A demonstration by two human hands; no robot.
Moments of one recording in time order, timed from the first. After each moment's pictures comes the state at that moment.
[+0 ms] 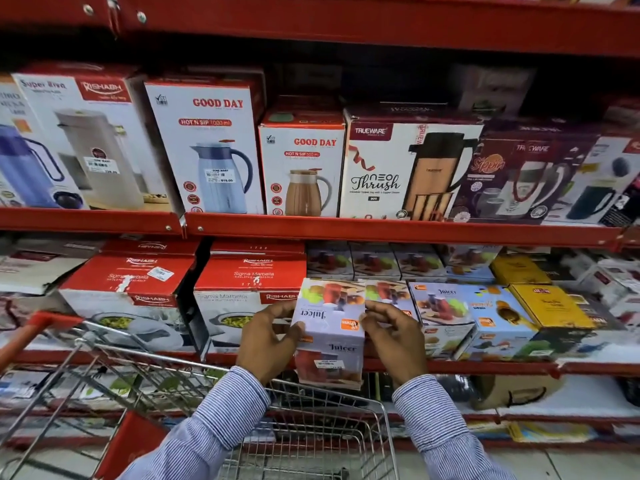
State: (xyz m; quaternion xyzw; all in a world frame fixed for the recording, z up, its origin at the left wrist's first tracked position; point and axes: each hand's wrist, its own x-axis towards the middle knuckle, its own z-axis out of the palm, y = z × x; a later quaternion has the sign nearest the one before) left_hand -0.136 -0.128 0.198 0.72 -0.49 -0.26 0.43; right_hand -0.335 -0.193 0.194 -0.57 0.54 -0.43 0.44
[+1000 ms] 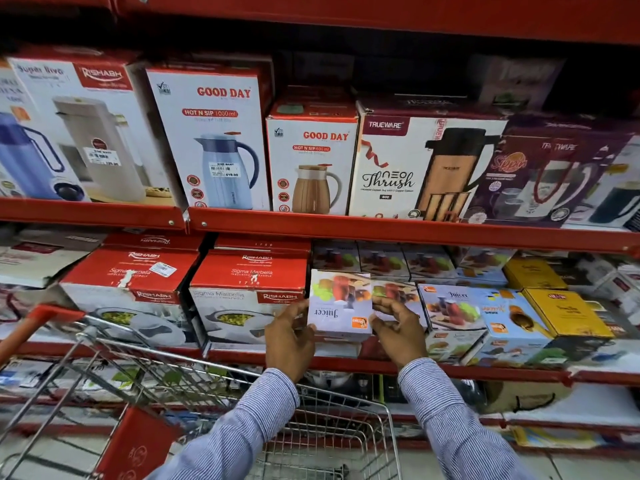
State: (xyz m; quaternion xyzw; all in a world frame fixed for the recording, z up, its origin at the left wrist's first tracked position) left_hand -0.158 -0.158 0.163 0.72 -0.46 -0.22 0.47; right_hand -0.330 -0.237 0.166 -0.60 0.56 -0.36 0.44
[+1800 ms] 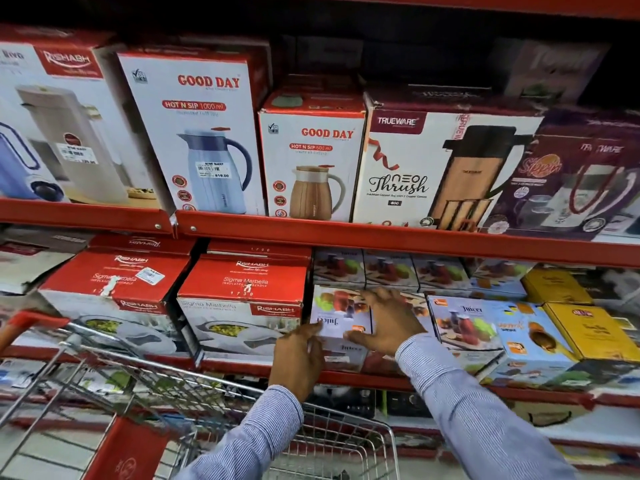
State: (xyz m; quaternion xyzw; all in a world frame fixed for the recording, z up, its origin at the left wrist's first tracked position) left_hand -0.162 -0.194 0.128 0.77 -0.50 -0.16 0.36; right_hand -0.314 -0.313 0.170 -0.87 0.48 0.02 0.13
